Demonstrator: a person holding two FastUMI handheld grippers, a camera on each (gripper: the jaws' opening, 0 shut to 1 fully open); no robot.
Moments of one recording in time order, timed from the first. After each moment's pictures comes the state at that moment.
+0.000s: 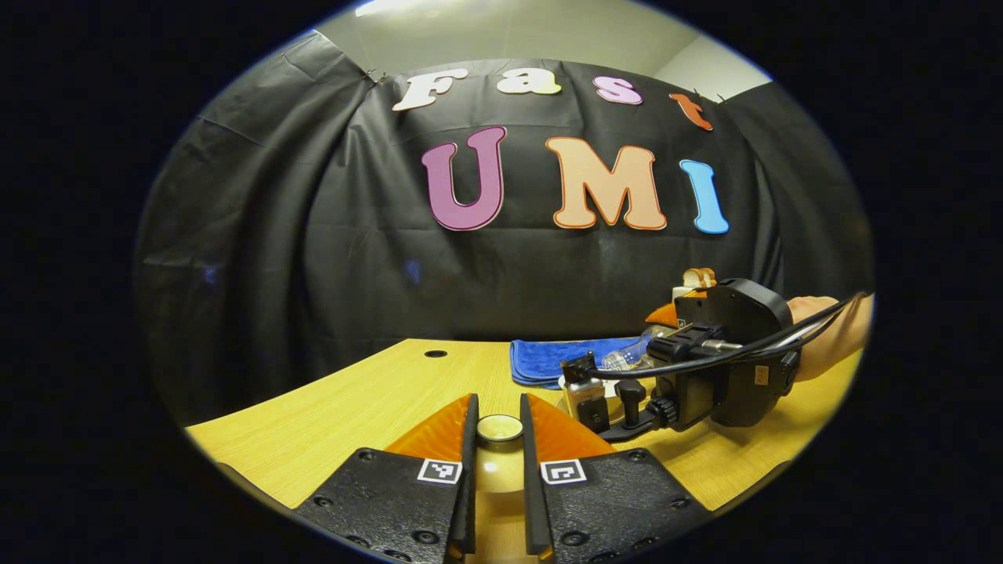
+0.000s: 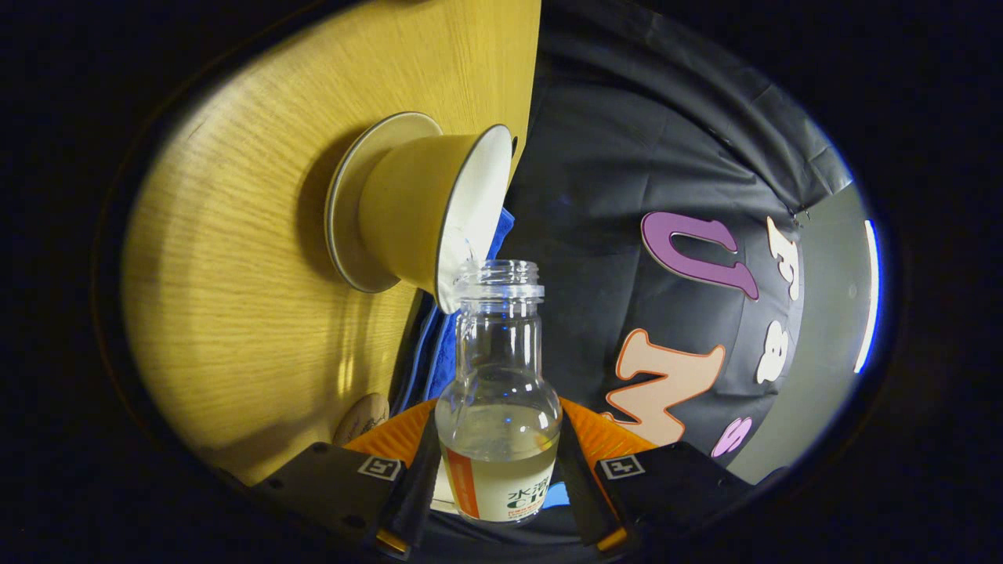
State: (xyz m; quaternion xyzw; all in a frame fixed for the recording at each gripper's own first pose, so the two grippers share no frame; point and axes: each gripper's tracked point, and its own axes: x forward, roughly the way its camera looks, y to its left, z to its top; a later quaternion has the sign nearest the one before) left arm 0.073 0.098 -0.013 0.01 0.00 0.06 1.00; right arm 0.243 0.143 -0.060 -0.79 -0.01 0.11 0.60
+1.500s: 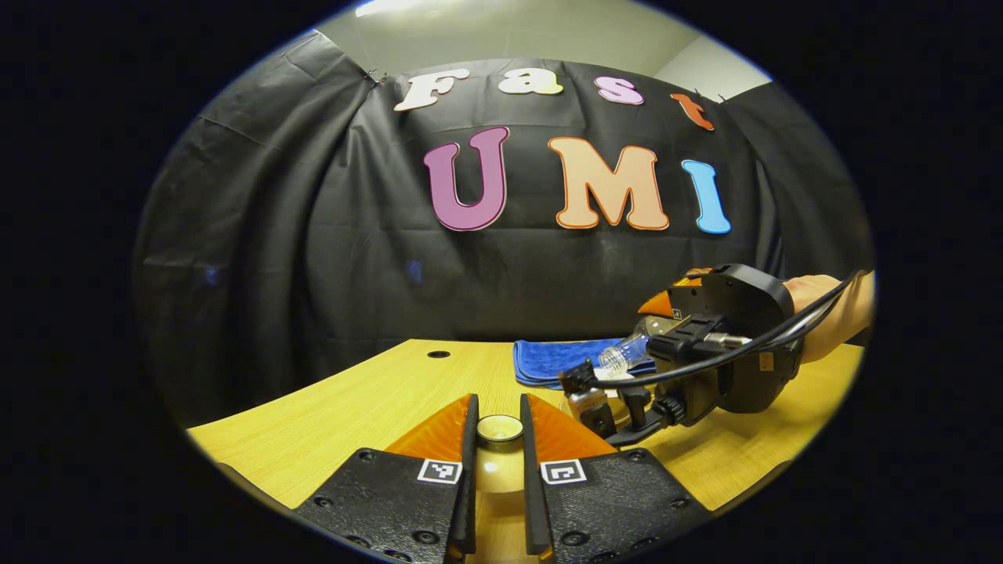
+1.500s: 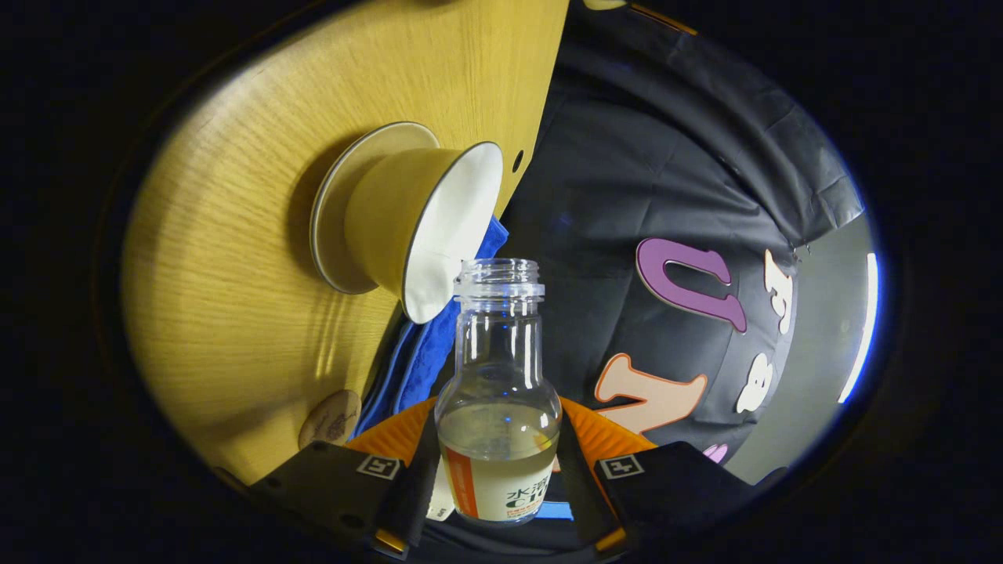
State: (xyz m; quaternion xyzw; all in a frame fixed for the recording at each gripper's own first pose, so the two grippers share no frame) left arm 0.074 0.103 -0.011 0.01 0.00 0.06 1.00; right arm 0.245 0.152 -0.048 -0.80 -0.04 0.13 0.58
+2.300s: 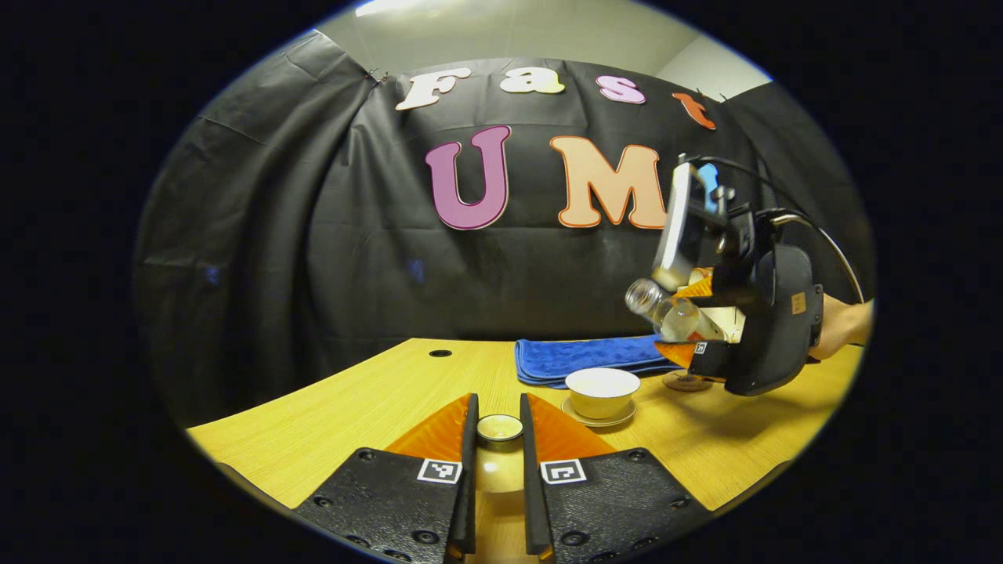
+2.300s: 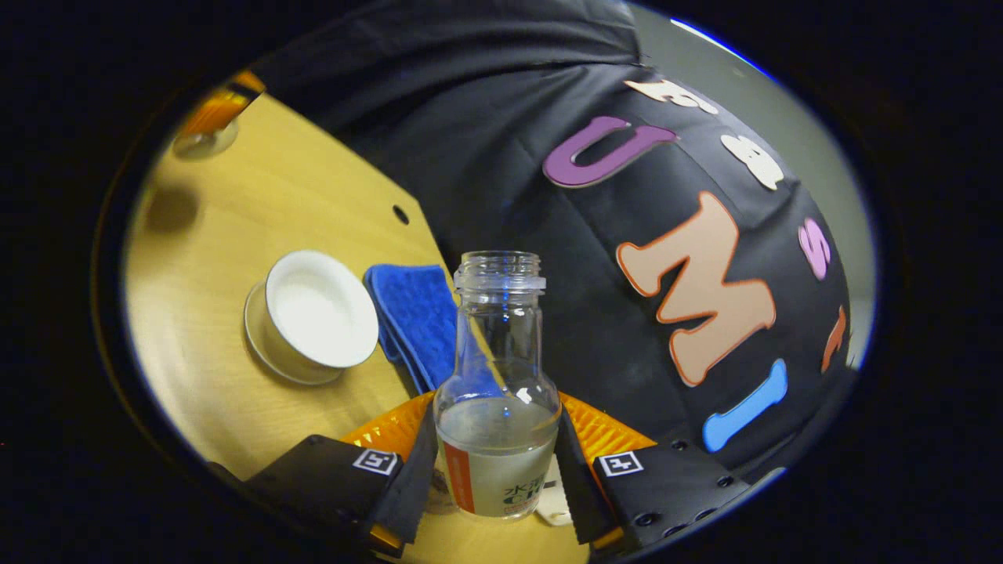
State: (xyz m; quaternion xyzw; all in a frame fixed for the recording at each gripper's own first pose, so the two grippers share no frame) left arm 0.075 0.105 -0.013 0.01 0.00 0.06 1.00; right arm 0.245 0.113 -0.024 -0.40 0.05 0.17 0.90
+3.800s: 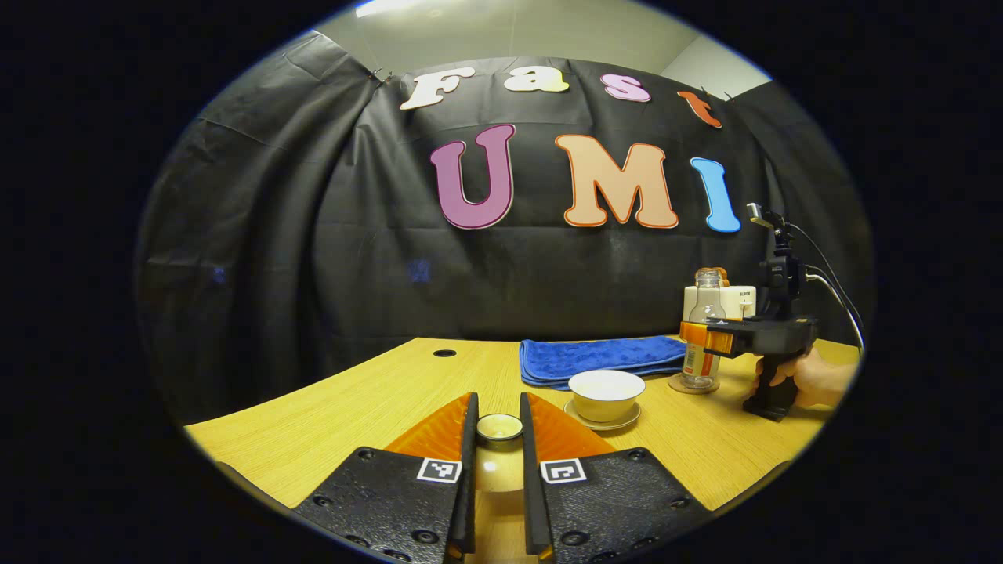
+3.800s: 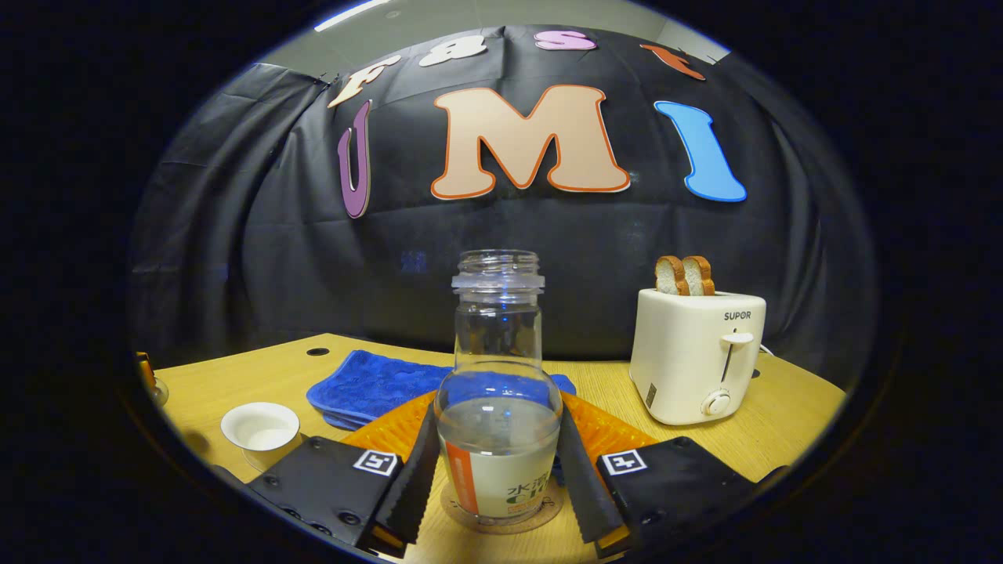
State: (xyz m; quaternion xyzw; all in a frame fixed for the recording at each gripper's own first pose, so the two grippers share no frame) left arm 0.080 0.103 -0.015 0.01 0.00 0.08 1.00; right arm 0.283 0.035 -0.067 0.03 0.09 0.07 0.99
